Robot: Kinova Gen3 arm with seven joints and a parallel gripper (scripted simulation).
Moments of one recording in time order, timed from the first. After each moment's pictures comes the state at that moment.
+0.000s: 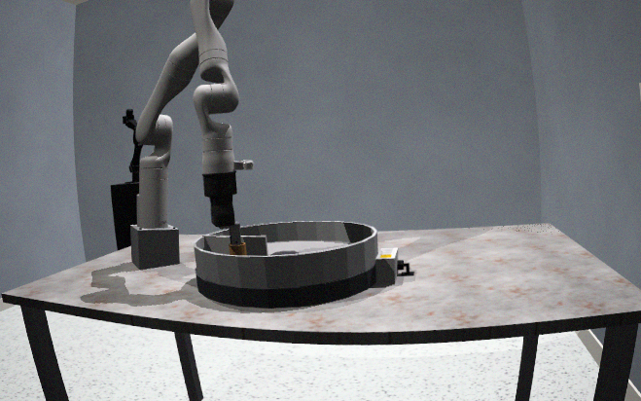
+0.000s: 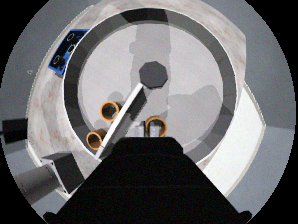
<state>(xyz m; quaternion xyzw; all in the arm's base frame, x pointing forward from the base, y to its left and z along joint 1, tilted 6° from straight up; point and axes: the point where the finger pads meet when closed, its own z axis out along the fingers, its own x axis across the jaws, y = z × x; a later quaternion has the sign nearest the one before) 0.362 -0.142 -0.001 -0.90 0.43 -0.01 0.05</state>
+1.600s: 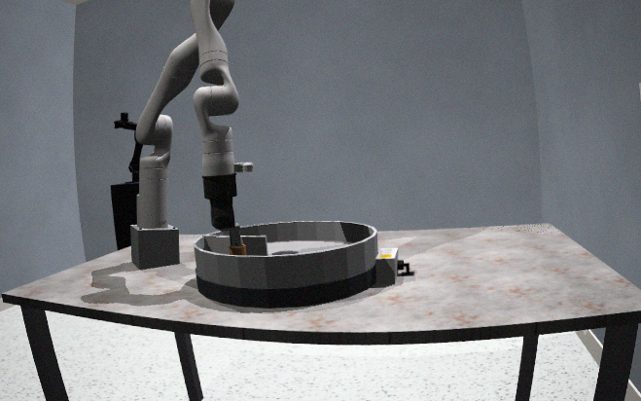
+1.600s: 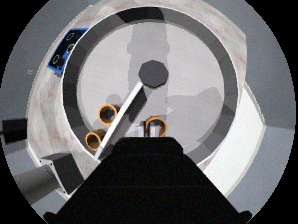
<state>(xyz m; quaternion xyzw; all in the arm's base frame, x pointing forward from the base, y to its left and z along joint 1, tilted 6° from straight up) 0.362 -0.142 -0.006 -0.90 0.43 -0.01 0.05</state>
